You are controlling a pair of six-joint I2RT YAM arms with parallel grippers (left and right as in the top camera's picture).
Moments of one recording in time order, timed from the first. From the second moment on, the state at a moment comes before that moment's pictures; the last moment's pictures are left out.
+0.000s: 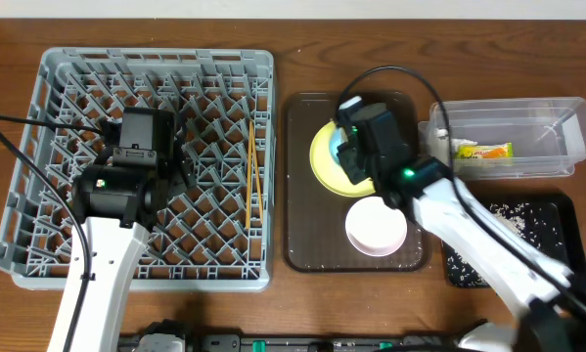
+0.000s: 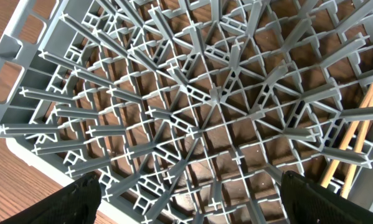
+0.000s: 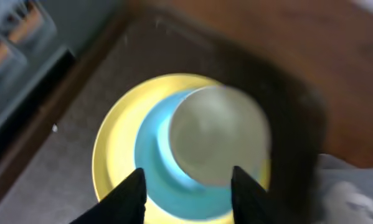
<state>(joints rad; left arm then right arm) -0.11 1.22 1.20 -1.14 -0.38 -0.47 0.54 1.51 1.05 -0.38 0.16 -0.04</state>
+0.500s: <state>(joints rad) -0.11 1.22 1.20 -1.14 -0.38 -0.47 0.29 1.22 1.05 -0.67 0.60 0.34</state>
